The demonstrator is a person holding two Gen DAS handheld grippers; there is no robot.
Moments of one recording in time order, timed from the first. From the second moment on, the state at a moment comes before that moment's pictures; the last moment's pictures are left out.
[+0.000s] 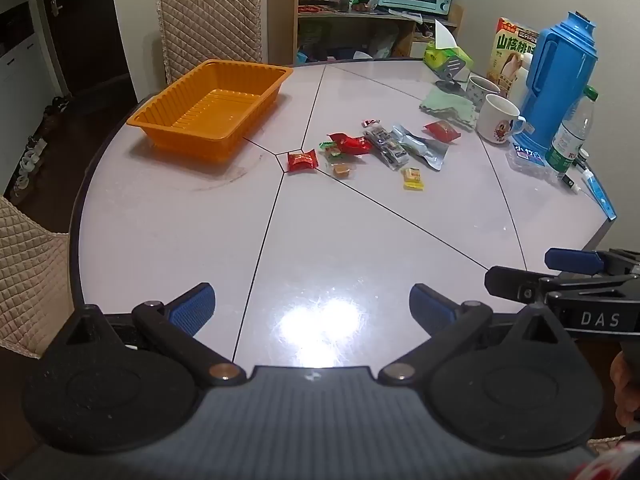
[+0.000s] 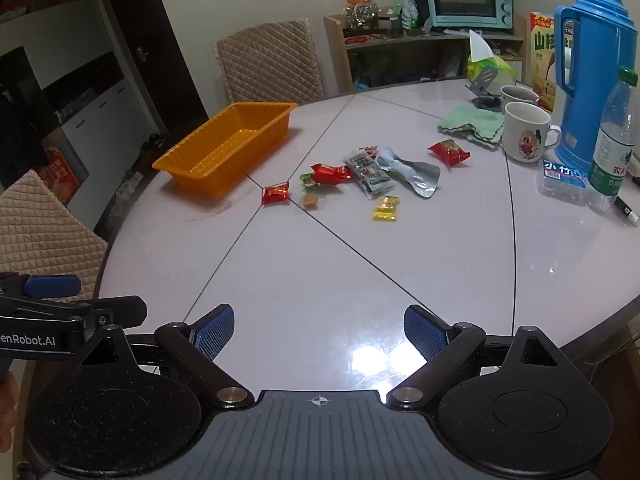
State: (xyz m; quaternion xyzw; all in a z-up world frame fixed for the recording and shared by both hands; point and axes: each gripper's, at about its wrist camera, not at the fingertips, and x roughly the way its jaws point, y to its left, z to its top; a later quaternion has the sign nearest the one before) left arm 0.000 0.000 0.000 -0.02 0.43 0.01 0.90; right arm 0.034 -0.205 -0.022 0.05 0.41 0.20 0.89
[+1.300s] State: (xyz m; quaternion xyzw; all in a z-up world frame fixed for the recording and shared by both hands) left arm -0.001 -0.002 0.003 -0.03 0.43 0.00 0.90; right arm 0.032 -0.204 -0.015 0.05 0.41 0.19 0.89
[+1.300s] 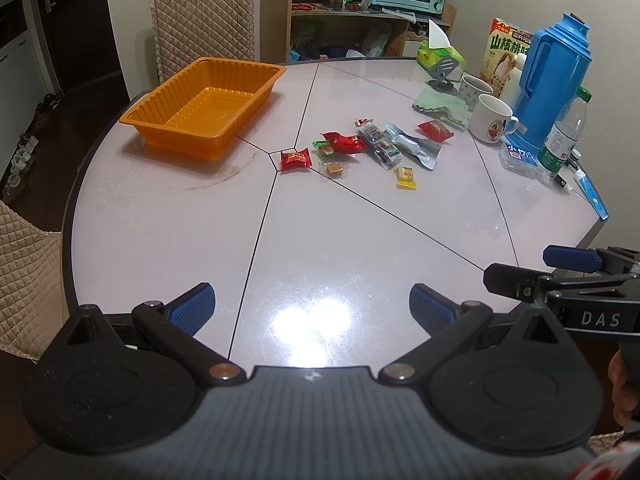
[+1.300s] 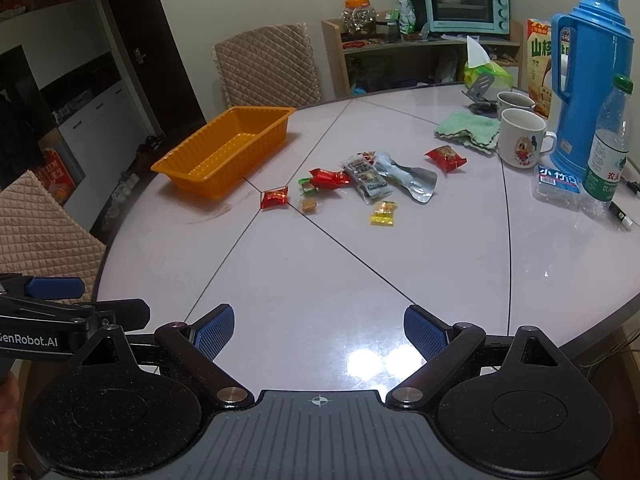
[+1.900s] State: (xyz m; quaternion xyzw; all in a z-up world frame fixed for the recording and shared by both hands) left arm 0.002 -0.004 0.002 -0.03 0.43 -0.01 0.90; right arm 0.033 -0.205 -0.013 0.05 0.41 0.19 0.89
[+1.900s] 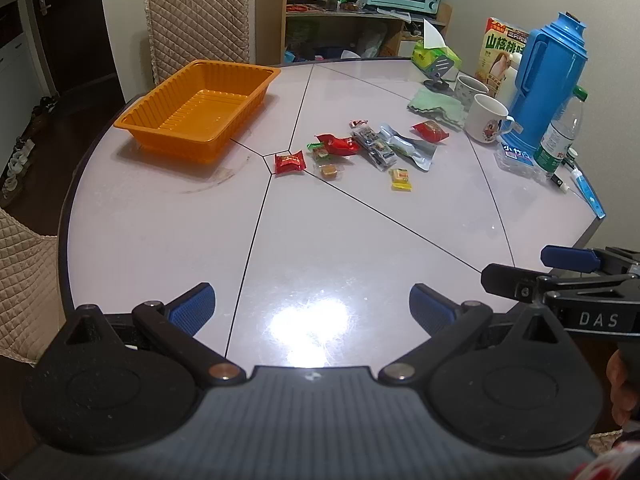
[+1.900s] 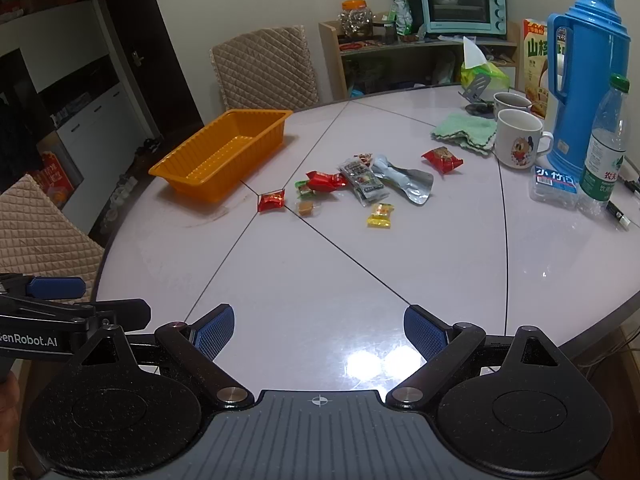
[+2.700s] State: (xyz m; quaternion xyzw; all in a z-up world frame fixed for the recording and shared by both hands) left arm 0.003 -0.006 0.004 -0.03 0.43 -0.01 0.90; right arm 0.034 -0.208 -0.015 0.05 0.41 0.19 0.89
